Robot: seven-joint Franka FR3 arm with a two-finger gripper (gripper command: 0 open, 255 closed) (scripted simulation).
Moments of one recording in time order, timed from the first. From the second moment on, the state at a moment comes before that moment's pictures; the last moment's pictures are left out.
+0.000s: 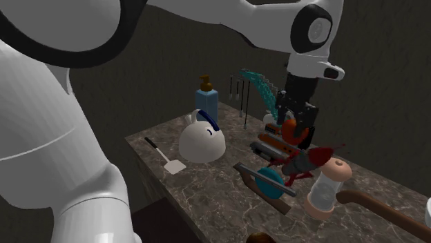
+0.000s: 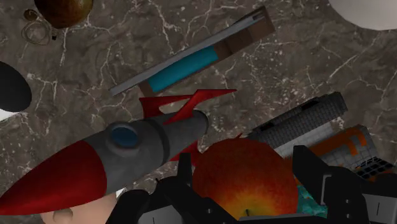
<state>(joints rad) -0.15 -0.06 0.13 -1.95 -0.01 1.79 0.30</state>
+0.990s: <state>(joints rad) -0.30 0.24 -0.01 -1.56 -0.04 1.71 0.01</state>
